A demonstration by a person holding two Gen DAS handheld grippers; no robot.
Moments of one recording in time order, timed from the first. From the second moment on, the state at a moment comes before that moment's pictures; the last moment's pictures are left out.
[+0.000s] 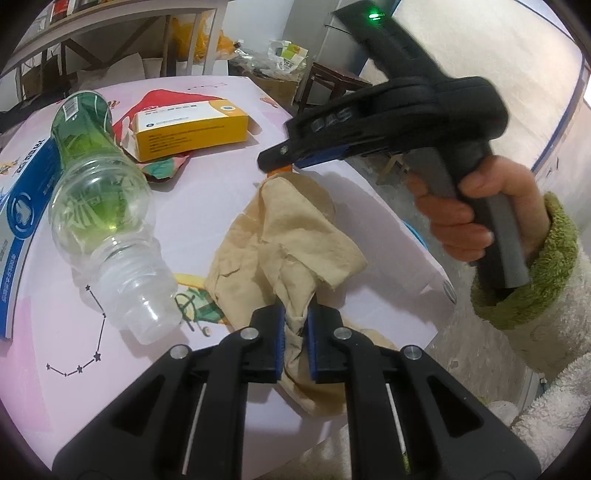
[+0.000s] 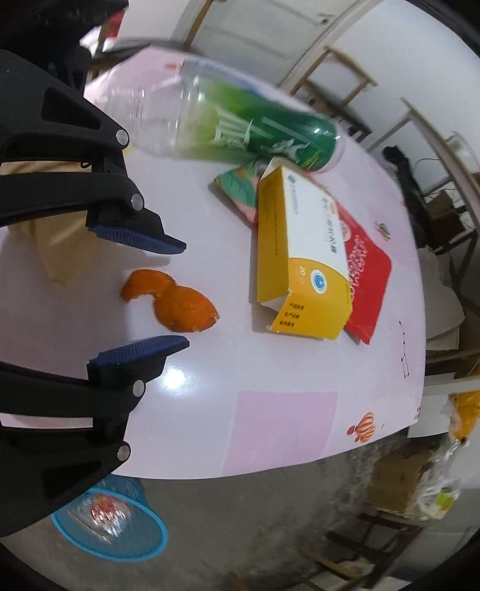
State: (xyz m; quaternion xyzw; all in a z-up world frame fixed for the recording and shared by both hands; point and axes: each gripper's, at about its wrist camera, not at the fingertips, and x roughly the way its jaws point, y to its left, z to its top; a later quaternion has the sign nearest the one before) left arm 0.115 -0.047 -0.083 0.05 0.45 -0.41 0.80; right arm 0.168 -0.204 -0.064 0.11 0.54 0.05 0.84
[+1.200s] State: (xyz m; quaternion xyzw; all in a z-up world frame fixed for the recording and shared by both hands) left arm 0.105 -0.278 -0.009 0.06 0.48 -0.57 0.66; right arm -0.072 -0.461 -0.040 0.37 0.36 -0.19 0.83
